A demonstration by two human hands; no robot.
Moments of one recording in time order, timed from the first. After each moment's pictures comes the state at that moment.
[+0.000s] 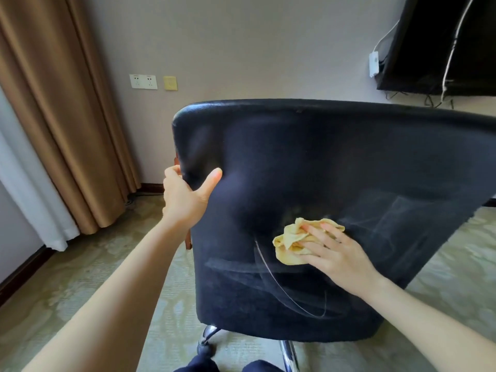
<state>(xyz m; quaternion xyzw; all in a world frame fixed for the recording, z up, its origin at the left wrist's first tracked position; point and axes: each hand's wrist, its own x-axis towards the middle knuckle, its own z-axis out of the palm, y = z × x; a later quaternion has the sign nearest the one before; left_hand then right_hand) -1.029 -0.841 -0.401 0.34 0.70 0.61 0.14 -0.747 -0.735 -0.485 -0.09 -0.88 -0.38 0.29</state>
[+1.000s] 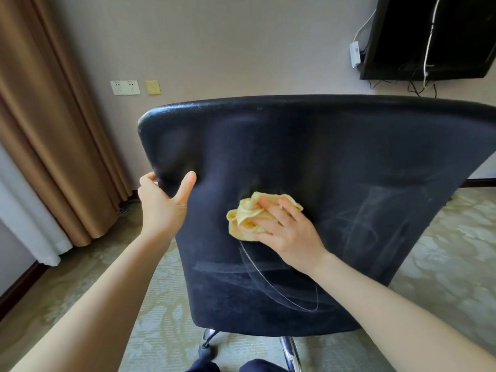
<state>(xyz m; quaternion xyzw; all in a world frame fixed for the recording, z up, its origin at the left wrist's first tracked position) -1.012 -0.843 -0.397 0.34 0.70 0.62 0.08 -0.803 -0.743 -0.461 -0.10 -0.83 -0.38 0.40</state>
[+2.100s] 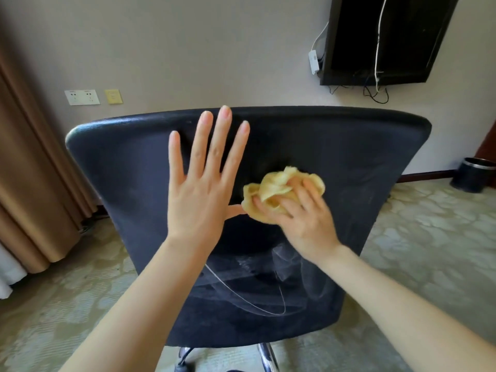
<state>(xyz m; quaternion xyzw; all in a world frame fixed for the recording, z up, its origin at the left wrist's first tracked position) -0.893 -0.826 -0.351 0.58 0.63 0.15 -0.50 -0.719 -0.725 -0.426 -0.22 -0.76 -0.40 0.45</state>
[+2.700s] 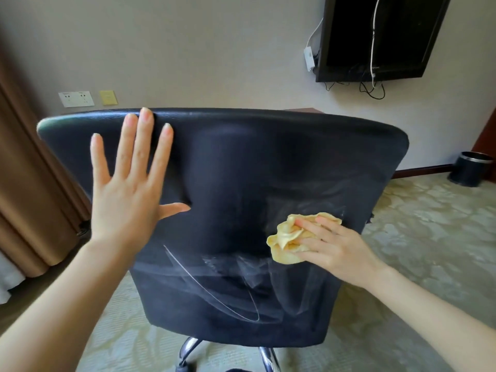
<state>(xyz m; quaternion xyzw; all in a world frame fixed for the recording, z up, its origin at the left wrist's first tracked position) -0.966 -0.839 -0.346 0.60 0.62 0.18 -0.47 -0.644 -0.730 -0.458 -0.13 -0.87 -0.40 0.26</state>
